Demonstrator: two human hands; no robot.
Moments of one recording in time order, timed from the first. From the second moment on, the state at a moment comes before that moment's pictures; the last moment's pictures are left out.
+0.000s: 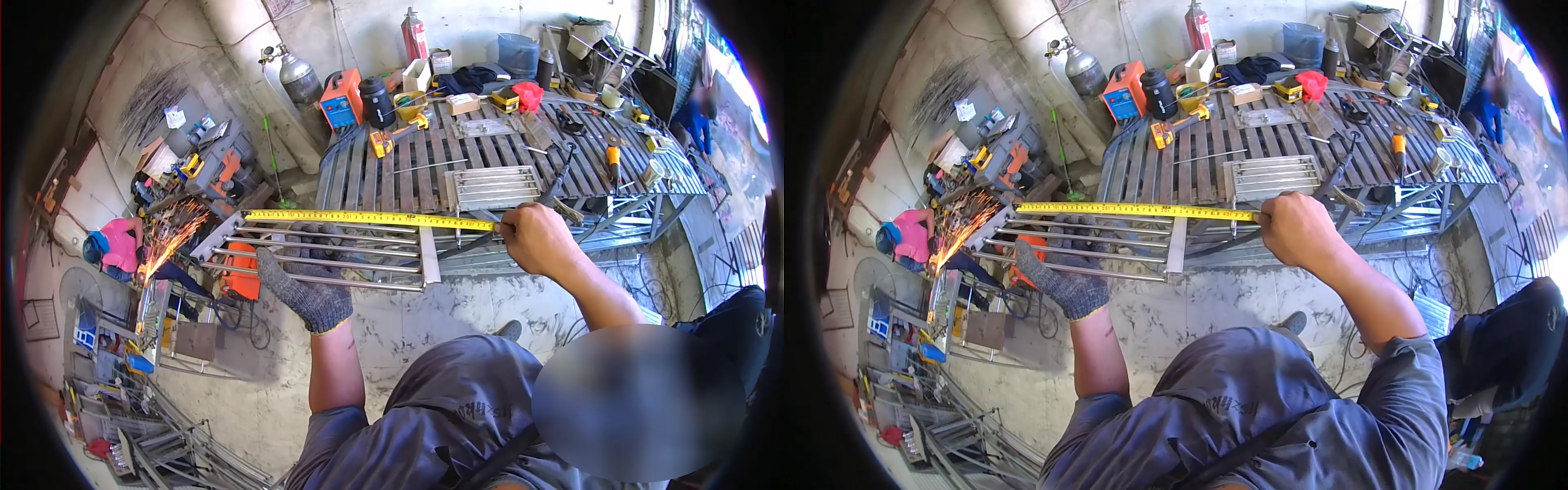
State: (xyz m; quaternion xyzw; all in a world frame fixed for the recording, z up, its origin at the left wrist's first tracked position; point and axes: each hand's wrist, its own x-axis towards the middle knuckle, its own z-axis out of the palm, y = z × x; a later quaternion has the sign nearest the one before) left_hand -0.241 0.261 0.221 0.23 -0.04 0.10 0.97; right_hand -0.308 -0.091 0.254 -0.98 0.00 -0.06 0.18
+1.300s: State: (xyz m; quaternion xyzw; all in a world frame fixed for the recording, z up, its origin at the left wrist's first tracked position) left_hand -0.177 0.253 0.095 0.33 0.00 0.16 0.93; right_hand -0.344 -0.095 0.250 -0.97 -0.02 -0.09 0.23
